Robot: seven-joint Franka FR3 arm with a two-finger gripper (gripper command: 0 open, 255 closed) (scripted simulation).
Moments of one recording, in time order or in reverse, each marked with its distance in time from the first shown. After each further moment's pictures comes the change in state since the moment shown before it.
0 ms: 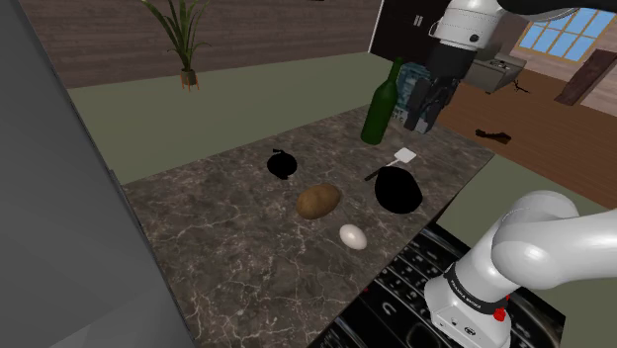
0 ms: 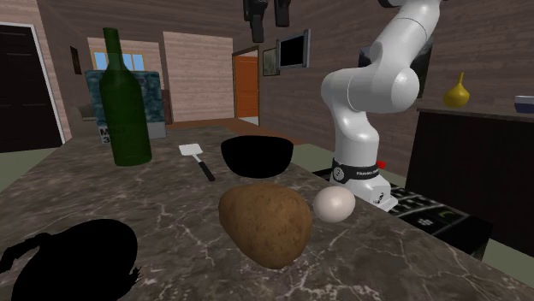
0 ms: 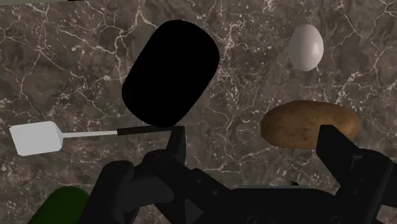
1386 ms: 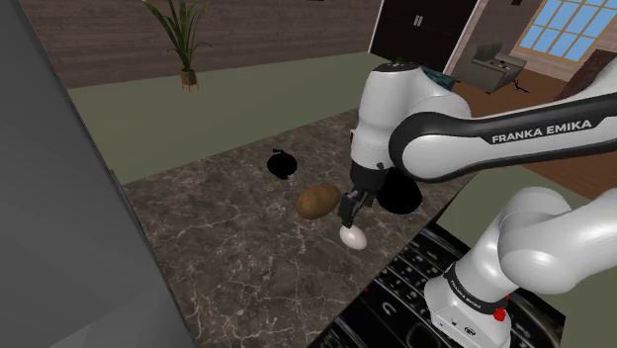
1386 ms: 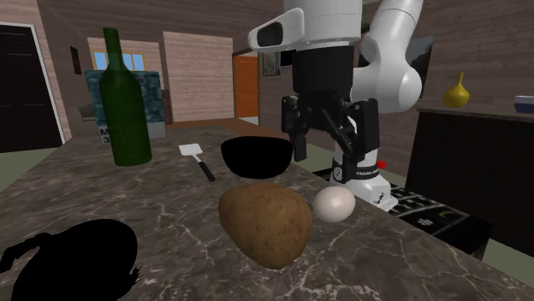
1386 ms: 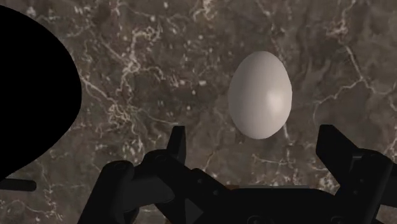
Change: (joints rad) arm 0.163 0.211 0.348 -0.347 0.152 0.514 0.173
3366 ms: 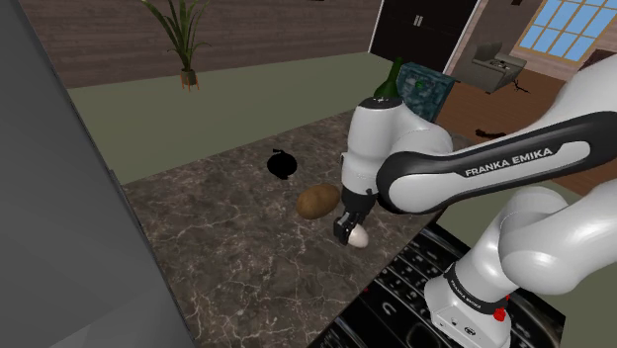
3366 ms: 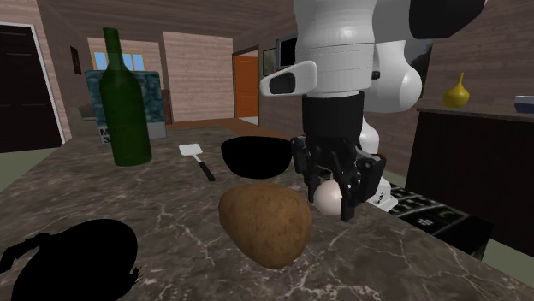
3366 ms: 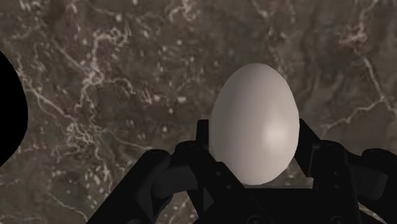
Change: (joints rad) arm 0.018 0.107 0.063 -0.062 0.022 0.164 0.026
